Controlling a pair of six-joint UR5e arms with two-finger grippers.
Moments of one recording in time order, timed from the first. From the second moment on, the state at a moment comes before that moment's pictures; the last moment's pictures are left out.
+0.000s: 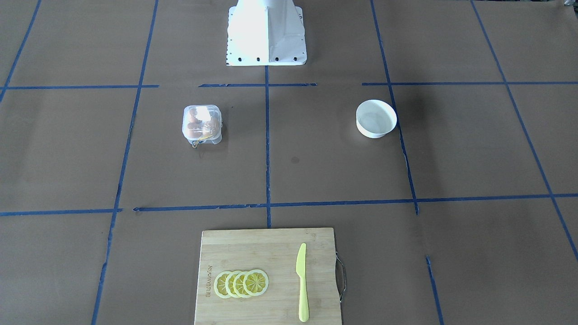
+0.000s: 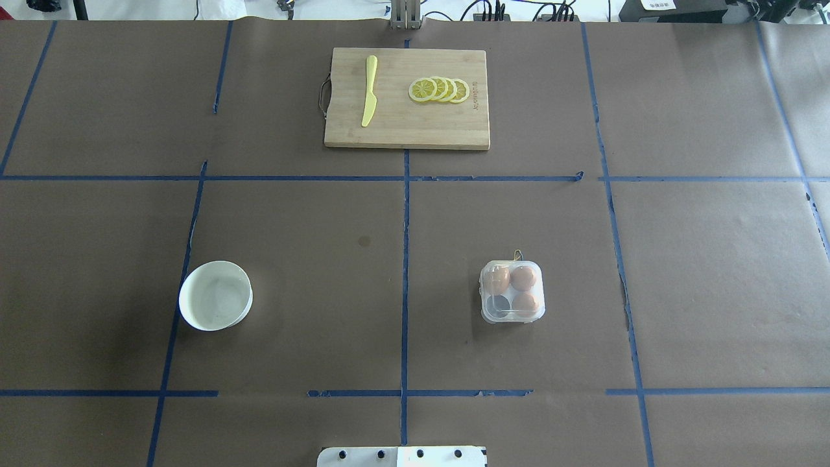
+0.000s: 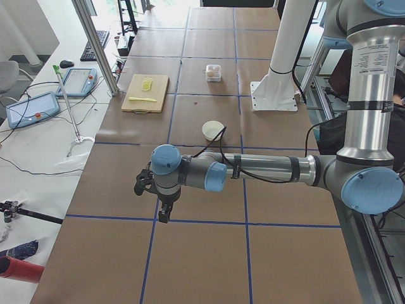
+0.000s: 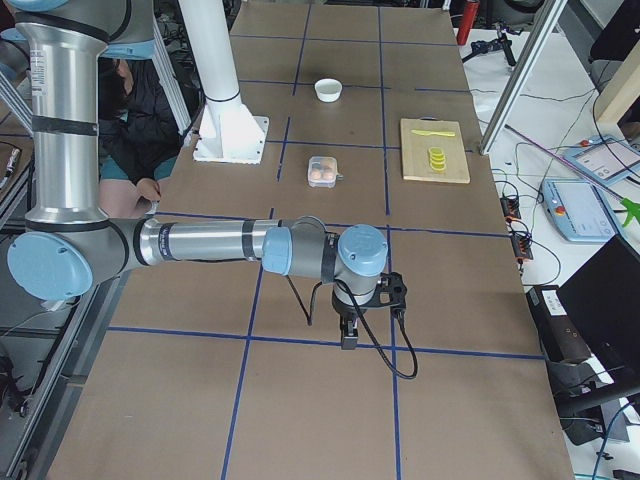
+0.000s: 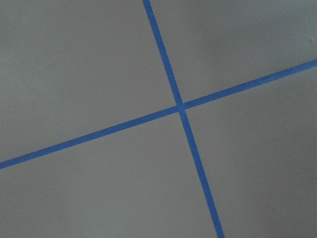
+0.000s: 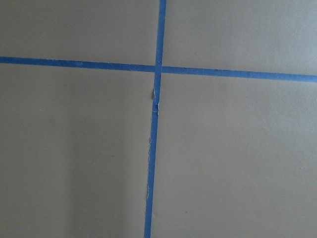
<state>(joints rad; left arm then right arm) -1.54 -1.55 -1.62 -1.72 -2.33 -0.05 1.61 -1.64 1.72 -1.73 2.34 -0.13</state>
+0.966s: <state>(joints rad) -1.54 -1.52 -1.64 -1.72 -2.38 -0.12 1.62 -1.64 1.70 -1.72 2.33 -0.11</state>
